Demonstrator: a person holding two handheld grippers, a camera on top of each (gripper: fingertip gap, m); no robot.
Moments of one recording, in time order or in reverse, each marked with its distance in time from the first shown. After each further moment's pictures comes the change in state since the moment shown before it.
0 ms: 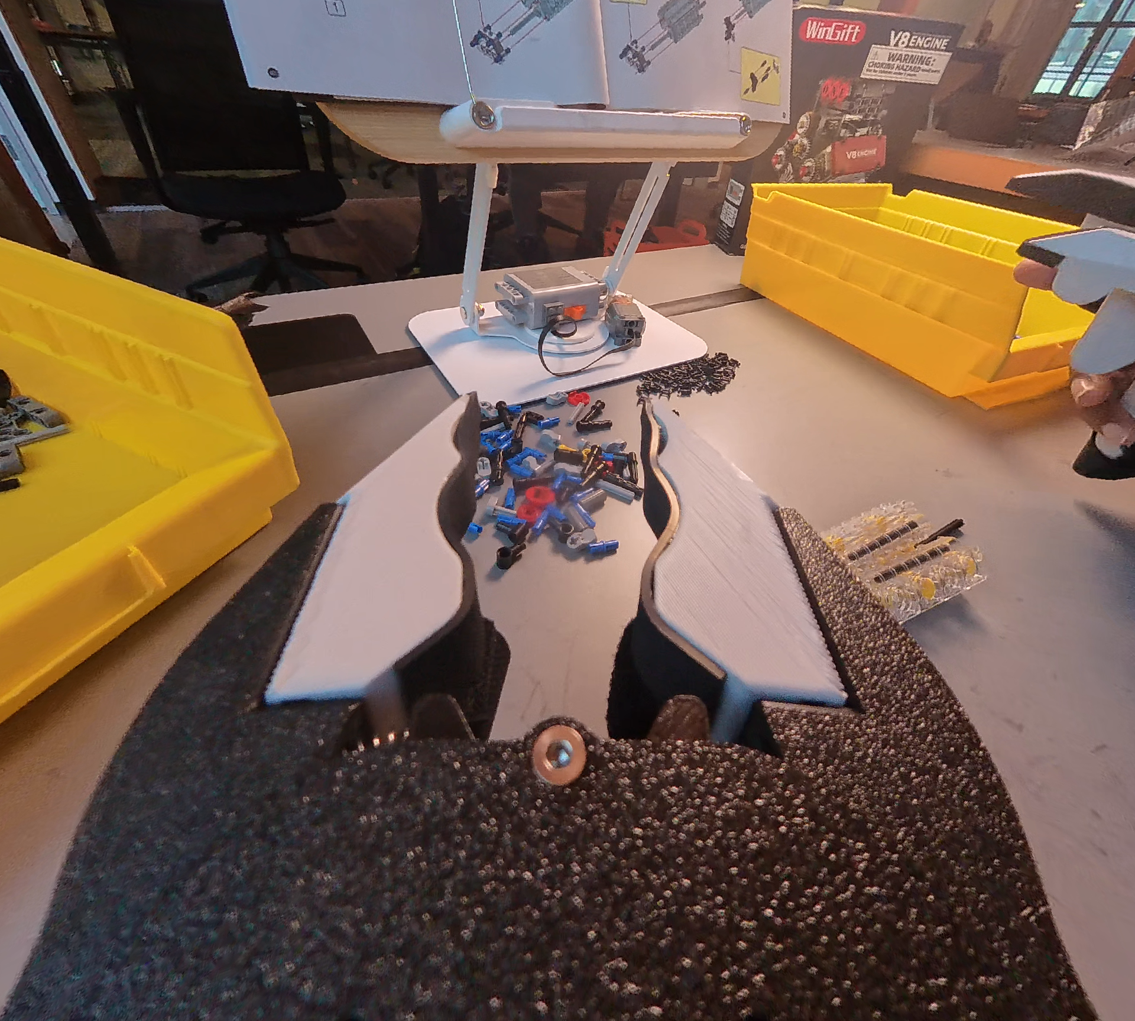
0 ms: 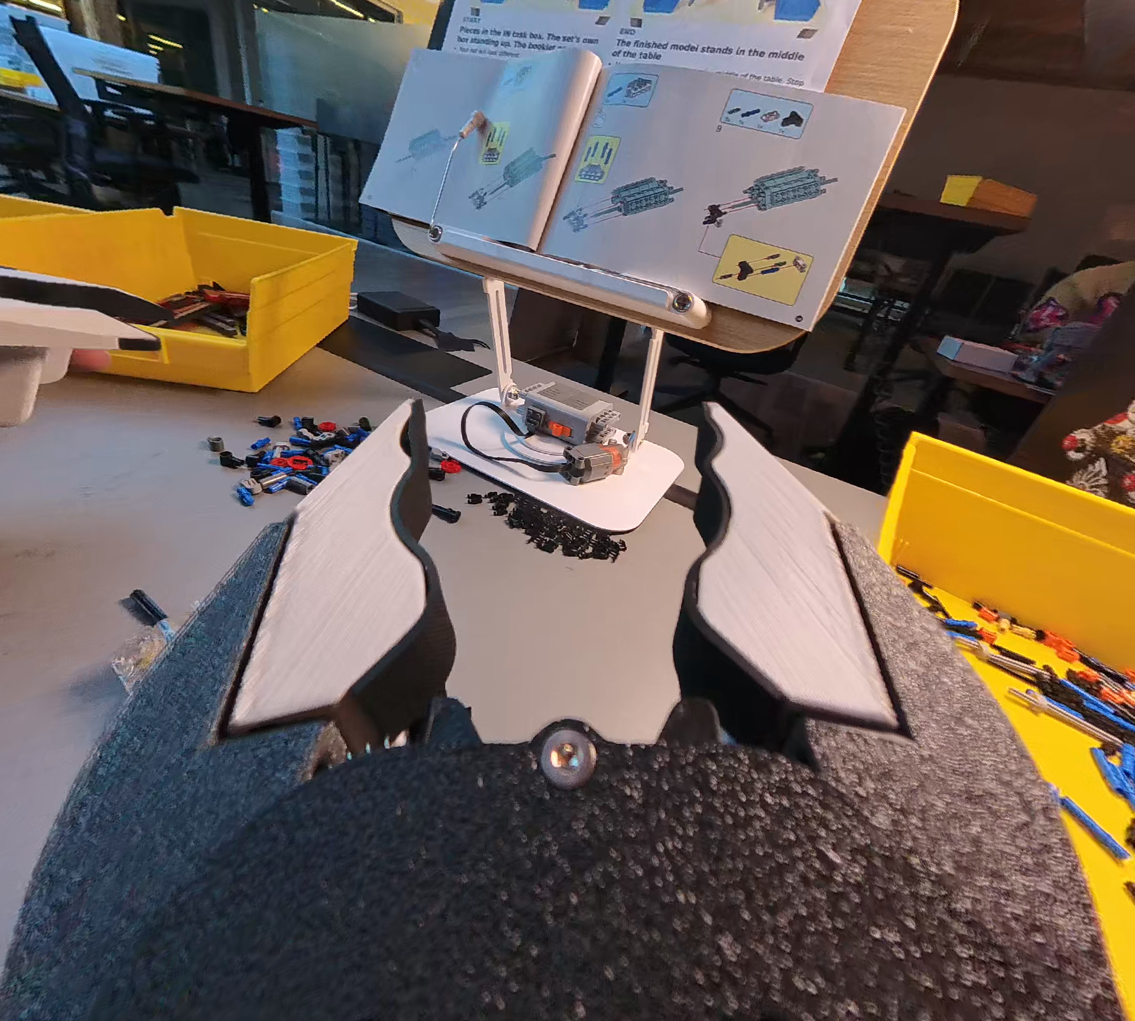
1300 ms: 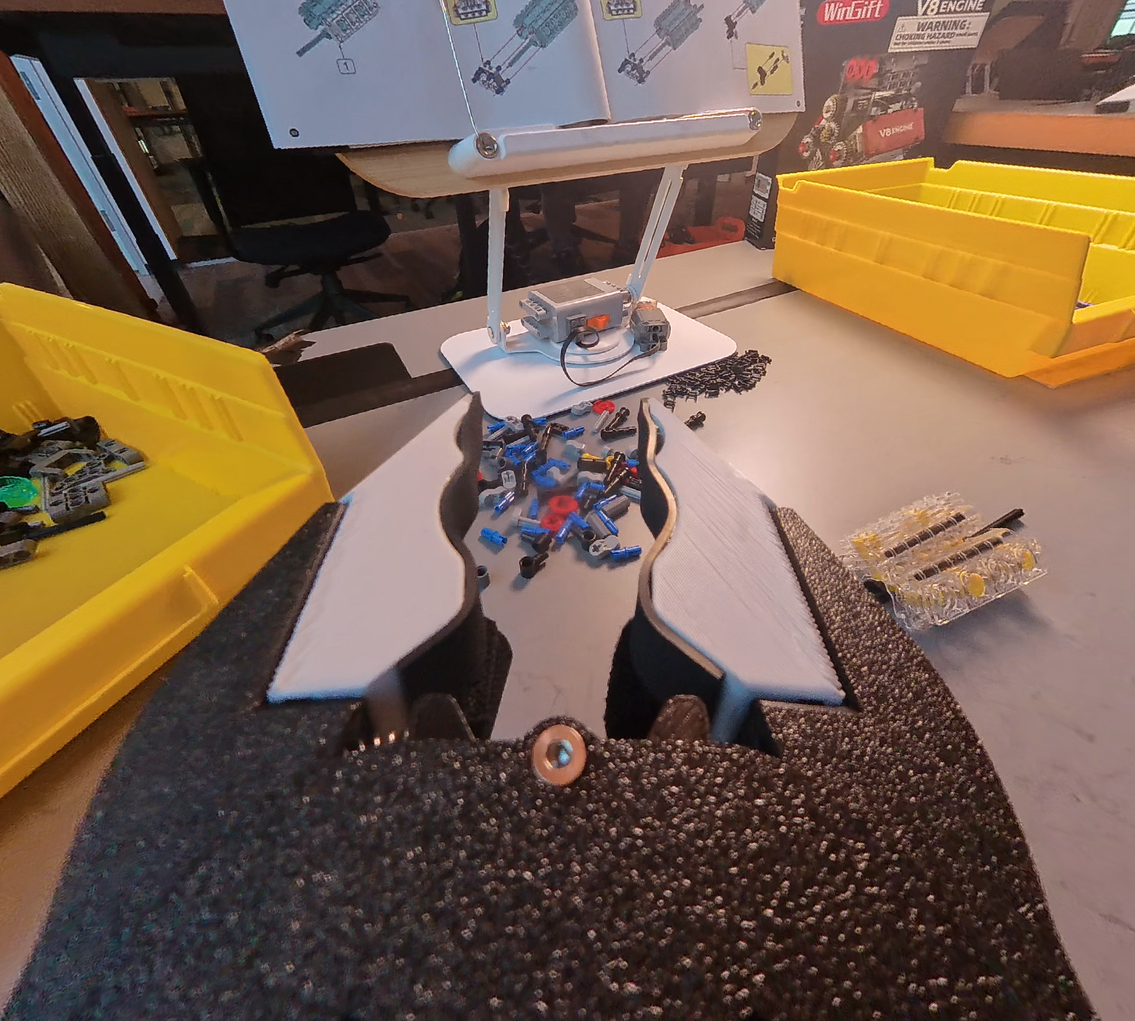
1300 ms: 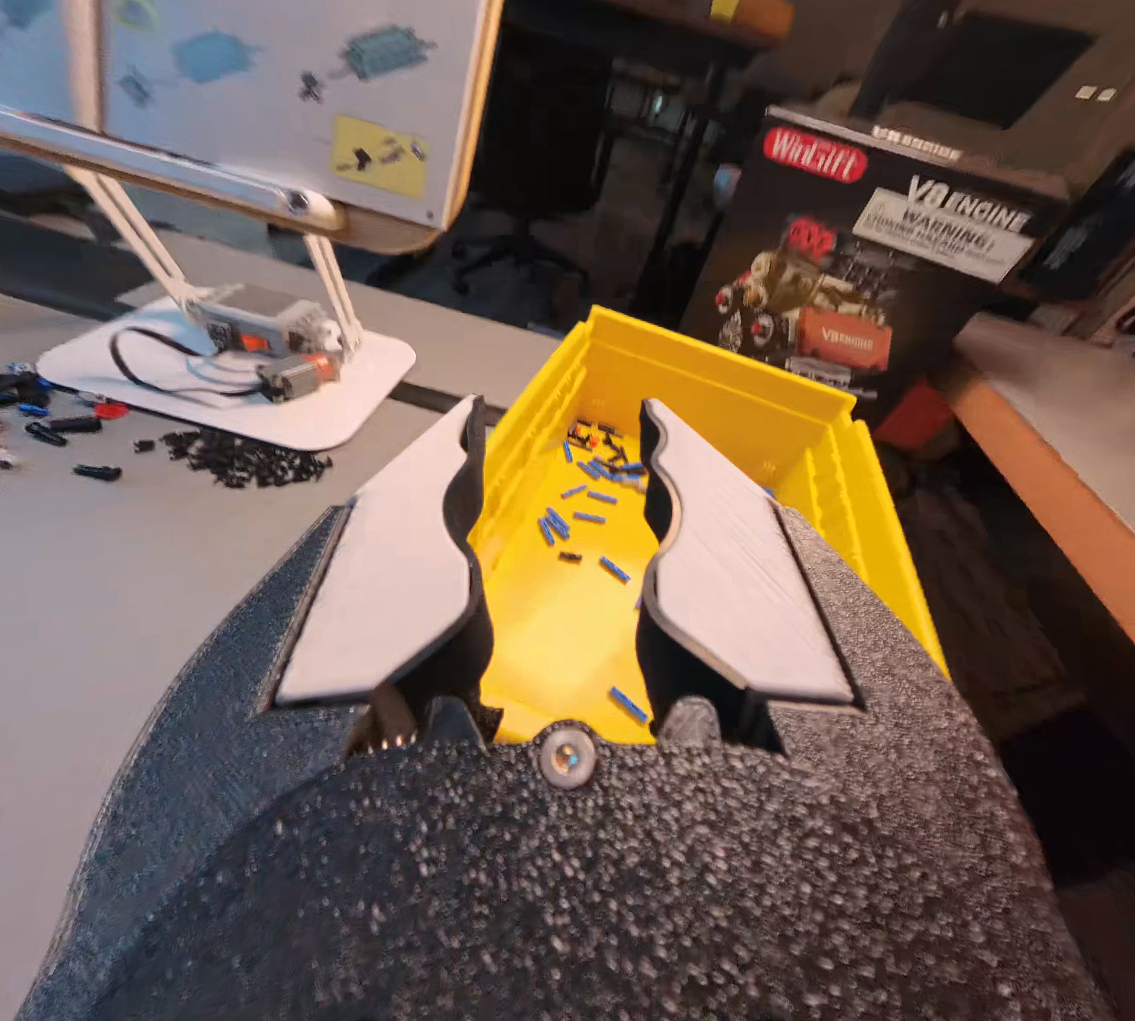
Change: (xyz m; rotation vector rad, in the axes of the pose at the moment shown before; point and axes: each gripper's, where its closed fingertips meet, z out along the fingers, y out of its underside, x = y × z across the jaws) left arm 0.001 -0.005 -0.003 0.022 -0.059 0.107; right arm 0.154 0.002 -0.039 -0.303 0.339 -0.022
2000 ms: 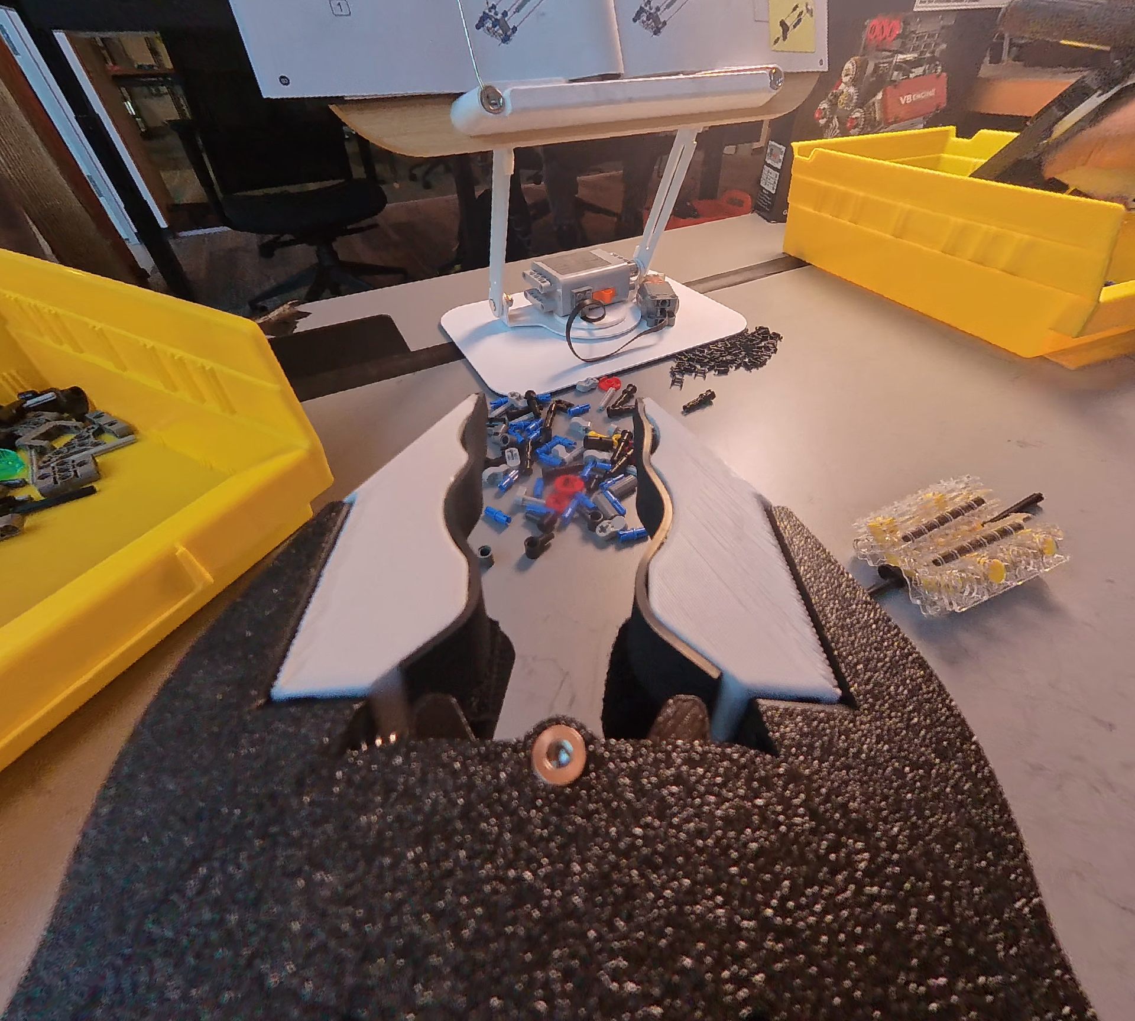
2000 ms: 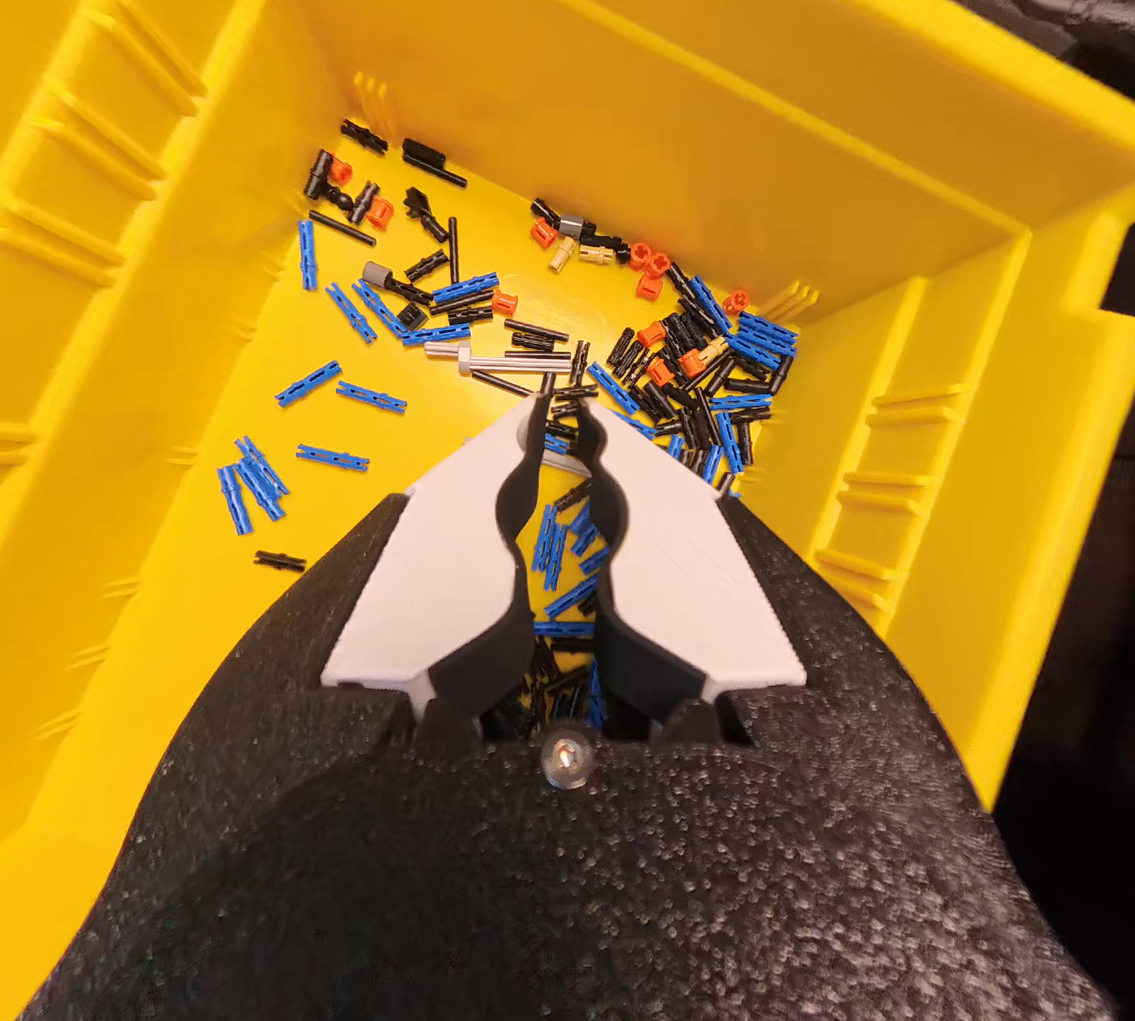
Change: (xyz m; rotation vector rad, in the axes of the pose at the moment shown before) left arm -0.003 0.011 0.005 -0.046 -0.003 -0.013; right arm 0.094 0.153 0.145 -0.823 -0.140 0.053
